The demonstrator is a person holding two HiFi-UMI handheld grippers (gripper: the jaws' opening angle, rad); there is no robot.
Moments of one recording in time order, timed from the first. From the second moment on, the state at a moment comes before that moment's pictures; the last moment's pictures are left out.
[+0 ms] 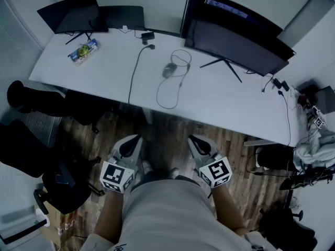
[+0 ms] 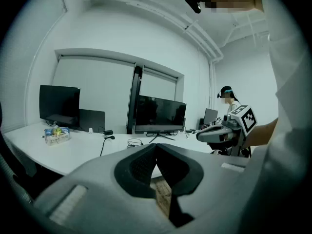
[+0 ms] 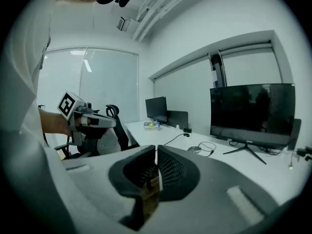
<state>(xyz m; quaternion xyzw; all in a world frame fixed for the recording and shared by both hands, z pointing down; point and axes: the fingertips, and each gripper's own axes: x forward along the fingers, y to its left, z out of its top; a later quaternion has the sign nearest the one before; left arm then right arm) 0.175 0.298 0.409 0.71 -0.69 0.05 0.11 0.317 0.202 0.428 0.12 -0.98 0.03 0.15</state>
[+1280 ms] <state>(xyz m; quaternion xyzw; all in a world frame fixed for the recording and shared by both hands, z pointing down) -0.001 0.279 0.451 0.68 -0.71 0.04 0.16 0.126 0.151 0.458 0.08 -0.98 0.02 0.20</state>
